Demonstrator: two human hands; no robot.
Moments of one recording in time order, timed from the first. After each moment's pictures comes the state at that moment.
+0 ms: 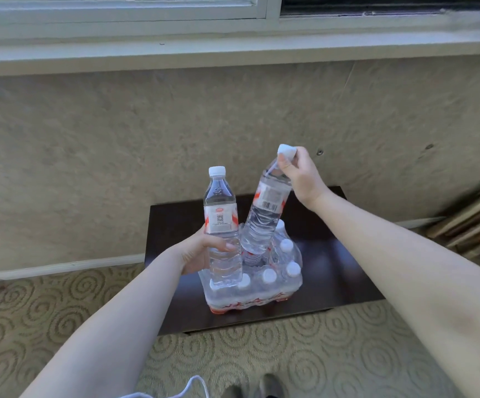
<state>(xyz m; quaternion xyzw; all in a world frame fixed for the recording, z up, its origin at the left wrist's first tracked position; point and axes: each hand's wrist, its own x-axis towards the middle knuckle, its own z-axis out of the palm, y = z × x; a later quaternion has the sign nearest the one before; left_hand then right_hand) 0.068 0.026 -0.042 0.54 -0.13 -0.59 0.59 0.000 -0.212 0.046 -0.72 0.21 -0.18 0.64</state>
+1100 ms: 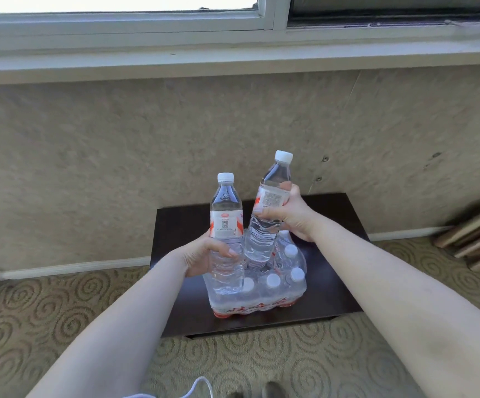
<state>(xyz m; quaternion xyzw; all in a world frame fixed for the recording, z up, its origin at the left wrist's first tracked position) 0.066 0.028 -0.036 0.55 -0.17 -0.59 0.57 -0.015 -0.188 0.003 -0.65 0.28 -0.01 0.71</state>
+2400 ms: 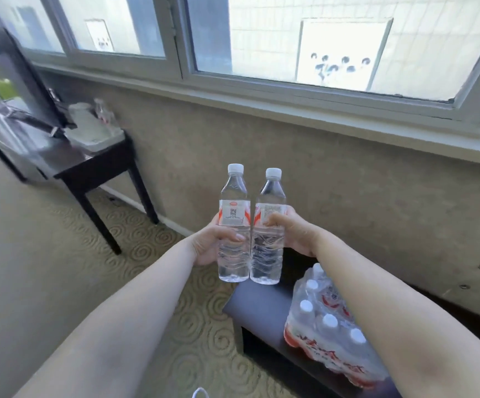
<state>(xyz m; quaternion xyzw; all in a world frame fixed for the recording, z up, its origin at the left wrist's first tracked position) -0.006 0.218 0.072 0.59 -0.02 -0.26 0.77 0.037 0.007 0.079 -0.65 -0.02 0.29 0.70</state>
